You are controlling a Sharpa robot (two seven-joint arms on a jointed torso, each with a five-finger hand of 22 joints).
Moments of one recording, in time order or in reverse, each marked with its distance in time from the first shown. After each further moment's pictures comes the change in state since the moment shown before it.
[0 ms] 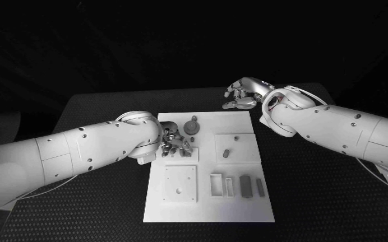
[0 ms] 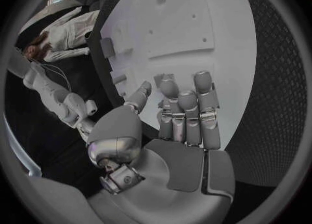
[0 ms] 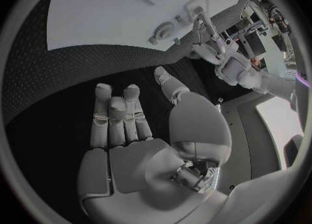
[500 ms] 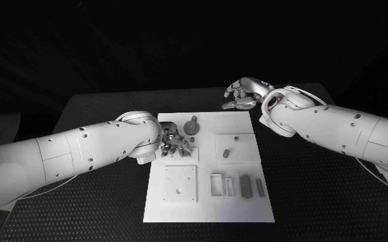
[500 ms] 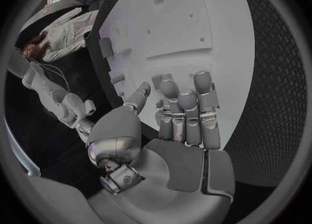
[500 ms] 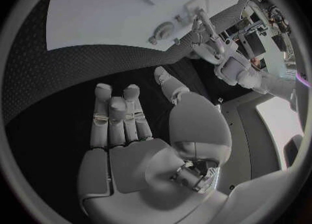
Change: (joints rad) left arm -0.001 0.005 0.000 -0.012 0.000 0.005 -0.005; left_hand -0.012 -0.011 -0.001 0.010 0.000 -0.001 -0.002 0.000 0.000 0.000 0.000 0.004 0.001 -0.004 -0.004 0.003 -0.003 0.000 0.002 -0.002 0.000 0.000; right arm 0.000 0.002 0.000 -0.001 0.000 0.001 0.000; right_hand 0.000 0.000 0.000 0.000 0.000 0.000 0.000 0.000 0.000 0.000 0.000 0.000 -0.001 0.000 0.000 0.000 -0.001 0.000 0.000 0.000 0.000 0.000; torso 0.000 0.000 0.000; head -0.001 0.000
